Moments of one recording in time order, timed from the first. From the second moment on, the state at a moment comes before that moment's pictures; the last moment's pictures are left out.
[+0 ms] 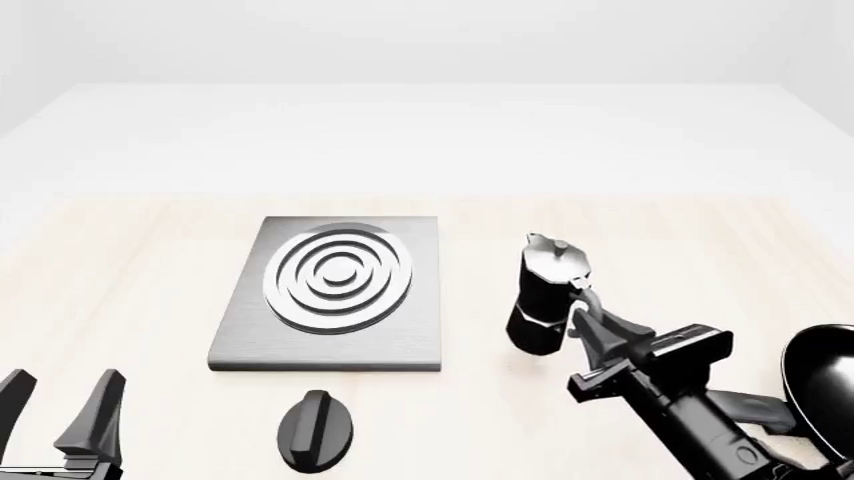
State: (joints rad) left arm 0.00 0.00 0.00 0.00 0.00; right arm 0.38 1.40 -0.14 -1.07 0.05
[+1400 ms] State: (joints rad) left arm 0.00 0.00 0.00 0.00 0.00; right arm 0.48 1.32 -0.47 -0.77 -0.04
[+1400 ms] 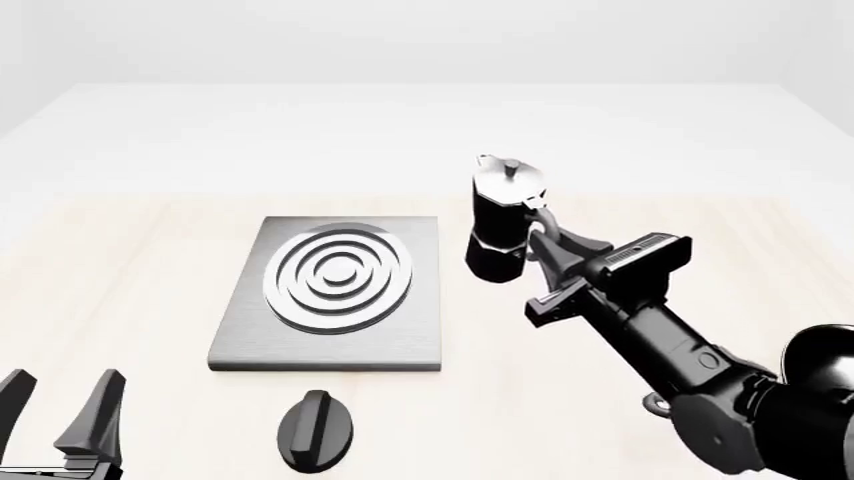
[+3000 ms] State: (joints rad) left arm 0.00 0.00 0.00 0.00 0.00; right arm 0.67 1.74 -0.83 -0.85 0.01
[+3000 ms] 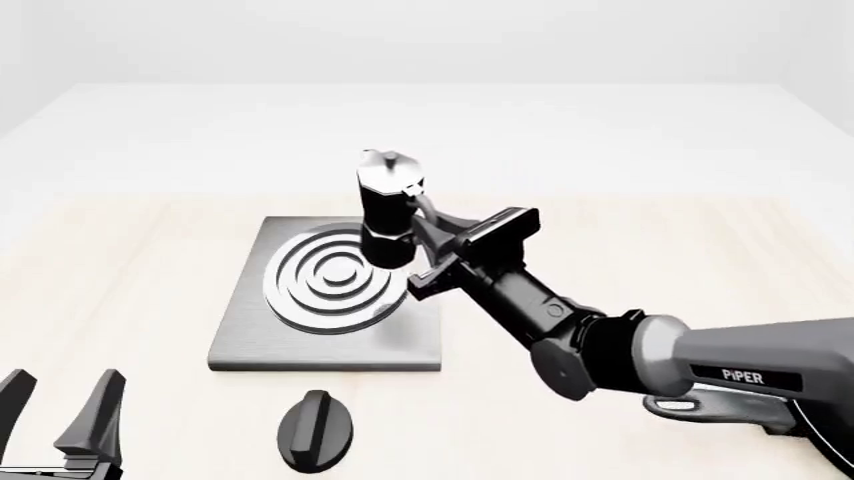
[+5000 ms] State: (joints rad) left arm 0.00 0.00 0.00 0.00 0.00; right arm 0.74 2.08 -1.13 -0.83 0.03
